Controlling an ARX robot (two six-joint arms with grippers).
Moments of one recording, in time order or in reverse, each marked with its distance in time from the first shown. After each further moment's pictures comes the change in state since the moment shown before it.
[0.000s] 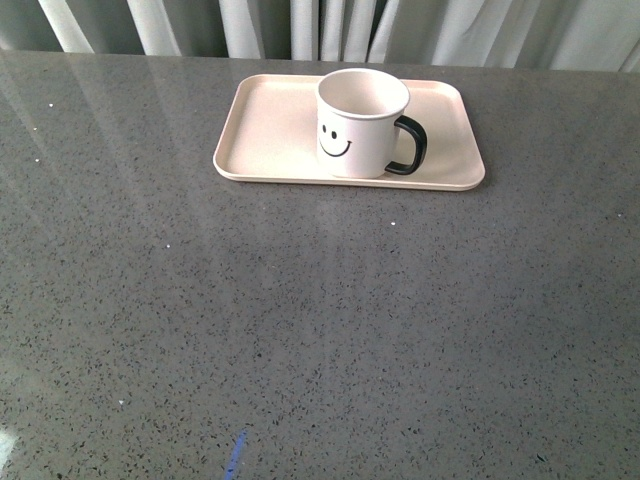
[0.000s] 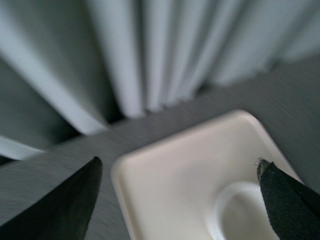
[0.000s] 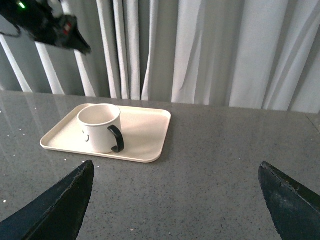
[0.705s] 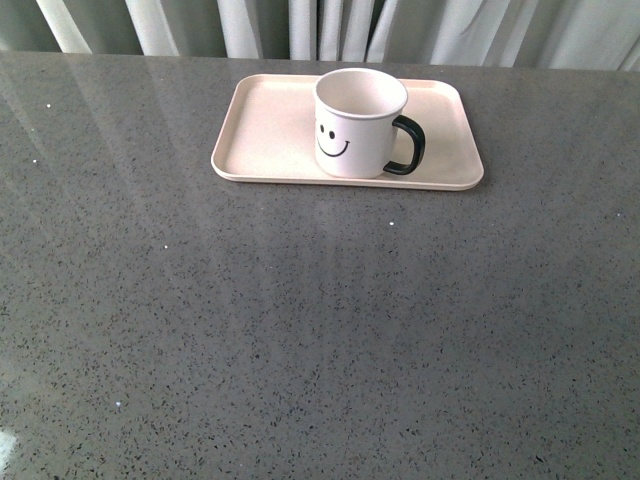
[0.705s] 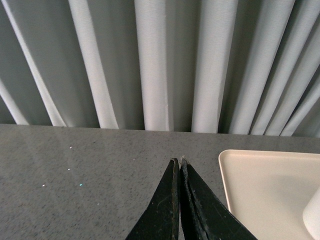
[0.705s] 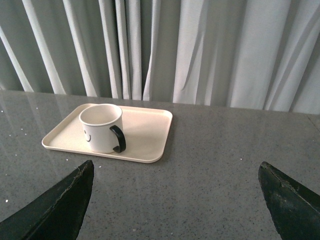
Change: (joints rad) left arm 0.198 -0.779 -1.615 1.243 -0.143 -0.084; right arm 0.000 0.000 0.000 0.000 0.001 0.000
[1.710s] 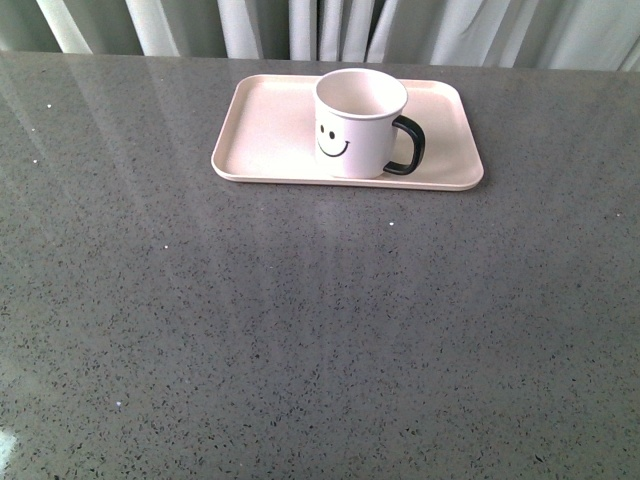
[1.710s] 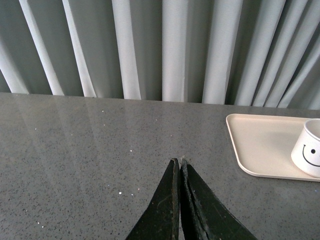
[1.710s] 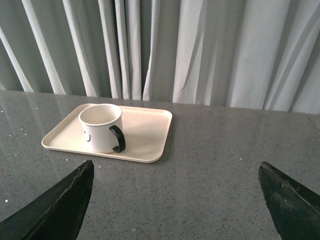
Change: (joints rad) left arm 0.108 -0.788 -0.378 -0.407 0.108 0.000; right arm 0.000 0.000 0.000 0.000 0.000 0.000
